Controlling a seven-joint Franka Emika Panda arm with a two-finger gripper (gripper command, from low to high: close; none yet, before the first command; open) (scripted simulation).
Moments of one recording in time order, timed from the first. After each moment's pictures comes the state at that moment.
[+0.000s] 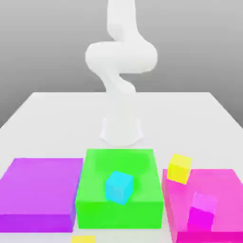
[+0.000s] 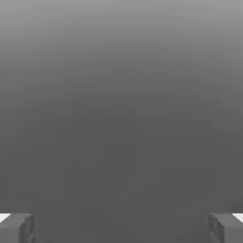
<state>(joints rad) 0.01 -0.71 -0.02 -2.30 0.01 2.32 0.78</state>
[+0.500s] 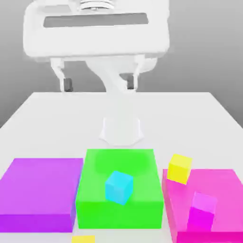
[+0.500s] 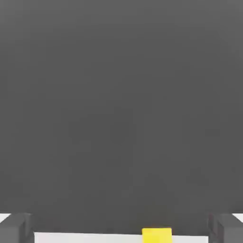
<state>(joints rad) 0.03 -0.16 -0.11 -2.27 0.08 2.47 0.63</state>
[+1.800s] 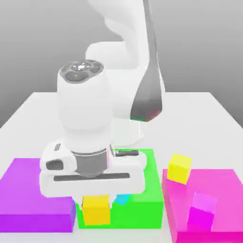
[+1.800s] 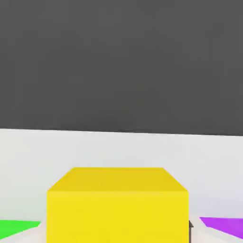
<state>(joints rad) 0.03 0.09 -0.11 -2.40 0.07 2.48 0.62</state>
